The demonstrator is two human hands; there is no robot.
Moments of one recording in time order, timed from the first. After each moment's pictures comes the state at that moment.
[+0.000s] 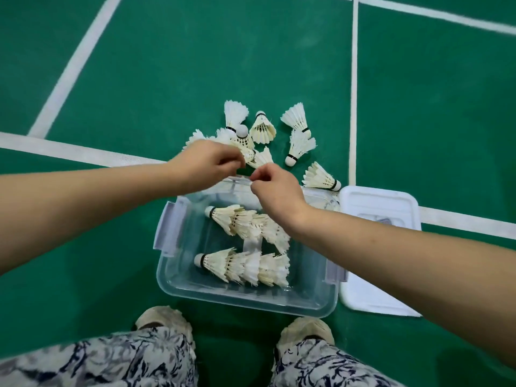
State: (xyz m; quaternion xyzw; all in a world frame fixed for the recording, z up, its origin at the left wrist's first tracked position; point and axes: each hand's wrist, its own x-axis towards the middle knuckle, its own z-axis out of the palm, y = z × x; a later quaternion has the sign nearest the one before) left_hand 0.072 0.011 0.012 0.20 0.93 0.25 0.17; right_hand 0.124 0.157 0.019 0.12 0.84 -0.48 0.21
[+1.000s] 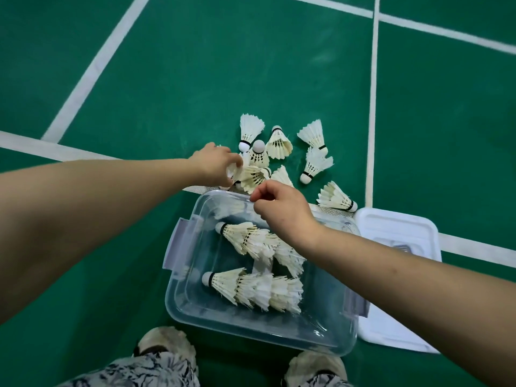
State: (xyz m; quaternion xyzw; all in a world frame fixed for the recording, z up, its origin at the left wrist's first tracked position) left_hand 0.000 -0.019 -0.068 0.18 0.95 0.05 0.25; right_hand 0.109 0.139 0.008 0.08 0.82 -0.51 0.23
